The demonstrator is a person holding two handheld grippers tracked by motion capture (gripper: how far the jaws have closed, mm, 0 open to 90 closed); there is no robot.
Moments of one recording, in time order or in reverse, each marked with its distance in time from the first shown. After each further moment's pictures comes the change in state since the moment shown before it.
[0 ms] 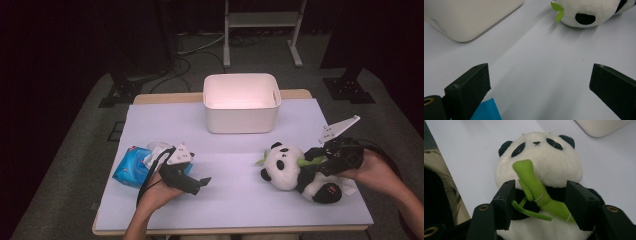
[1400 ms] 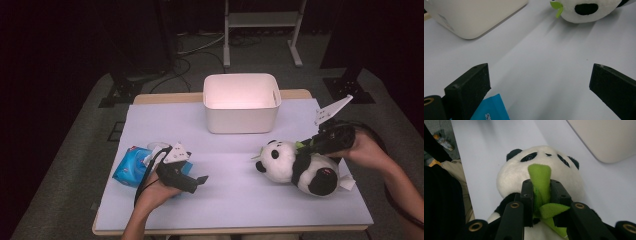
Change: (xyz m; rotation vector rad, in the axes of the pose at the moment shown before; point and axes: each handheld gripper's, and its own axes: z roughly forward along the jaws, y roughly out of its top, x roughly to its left) left arm 0.006 -0.002 -0.006 -0.007 0.018 -0.024; right arm -0.030 0.035 -0.001 -0.056 0.167 -0.050
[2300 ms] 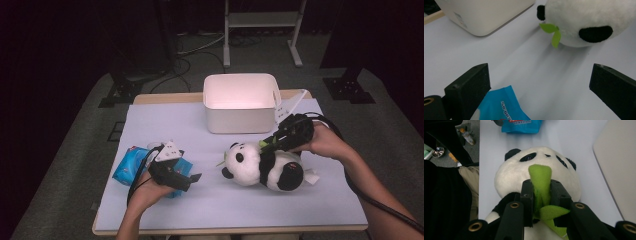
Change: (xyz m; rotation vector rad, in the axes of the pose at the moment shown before) left arm 0.010 -0.003 -0.015 0.000 0.029 -0.016; right arm 0.026 0.077 0.047 -0.024 0.143 -0.222
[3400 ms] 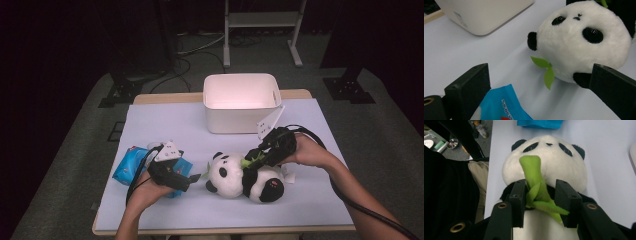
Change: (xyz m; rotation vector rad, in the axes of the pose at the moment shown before) left arm -0.001 0.000 -0.001 0.010 -0.010 0.008; right arm 0.012 0.002 0.045 0.034 0.100 -0.053
